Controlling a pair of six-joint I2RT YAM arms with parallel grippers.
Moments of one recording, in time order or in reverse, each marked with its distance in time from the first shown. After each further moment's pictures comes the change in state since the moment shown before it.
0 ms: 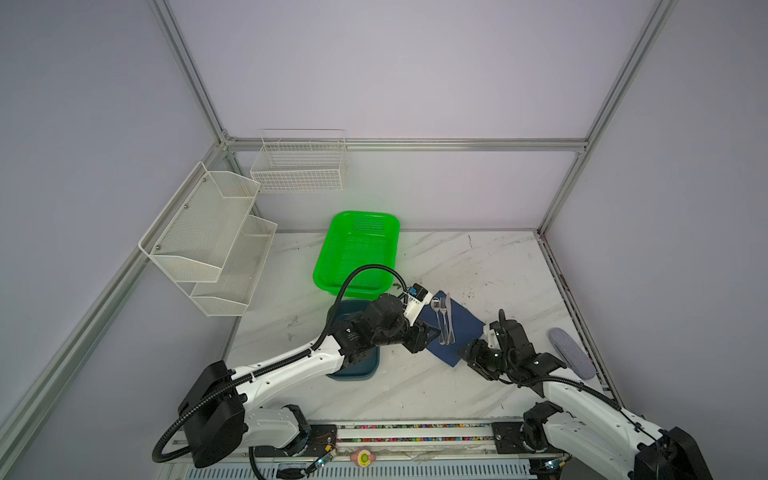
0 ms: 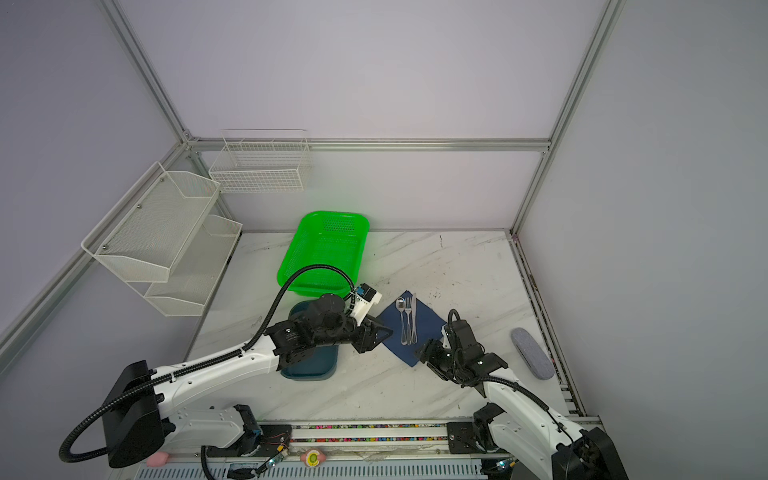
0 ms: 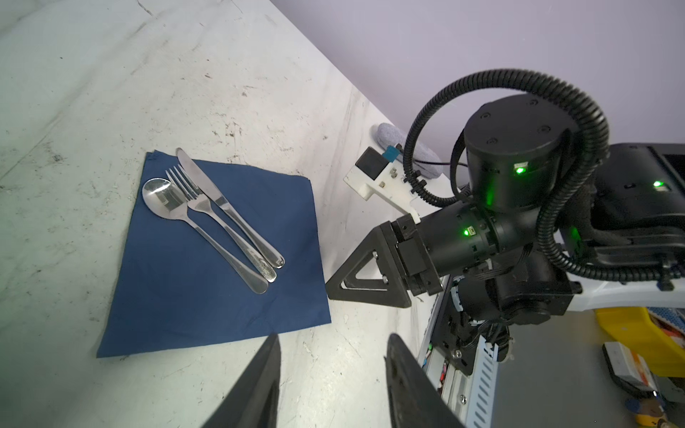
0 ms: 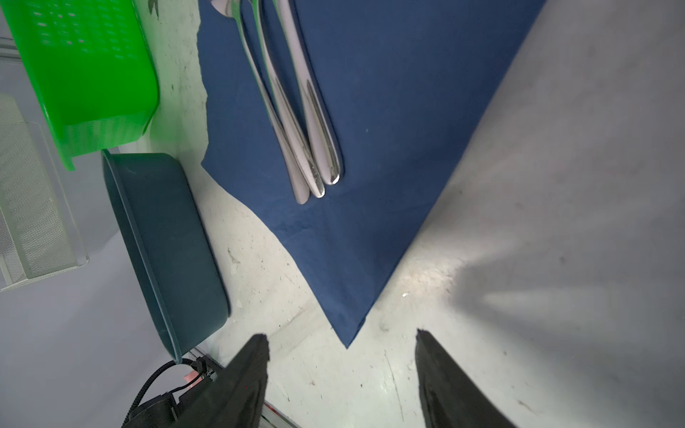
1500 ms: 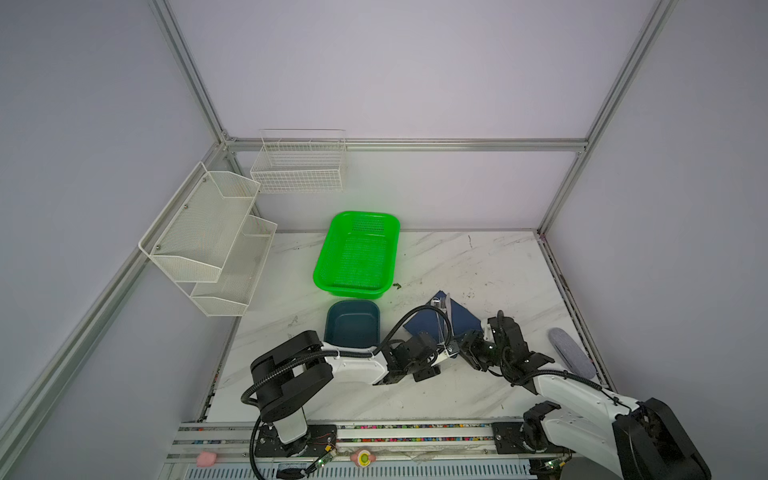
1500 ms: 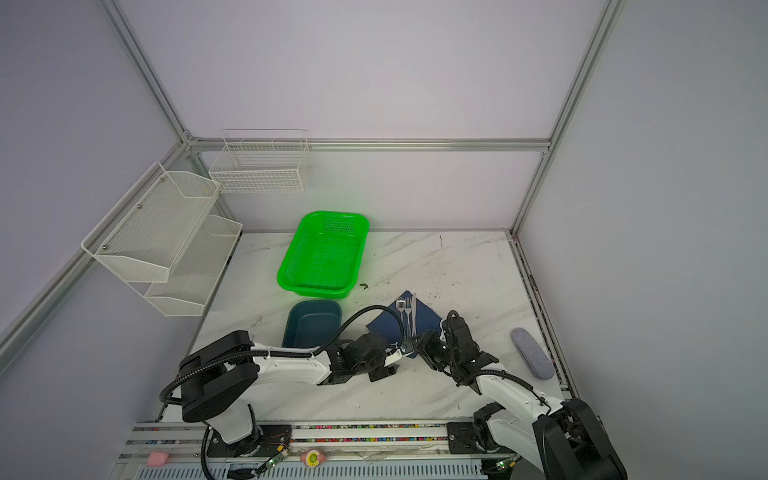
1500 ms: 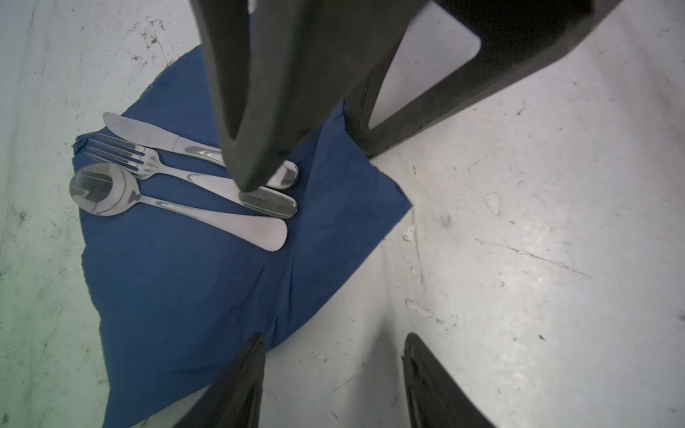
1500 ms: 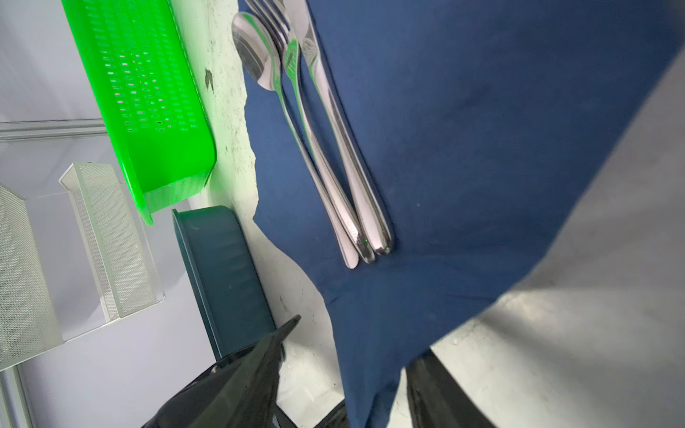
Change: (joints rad) left arm -0.192 0.407 -0.064 0.187 -0.351 0.629; right arm 0.000 0.139 -0.050 0.359 0.009 0.201
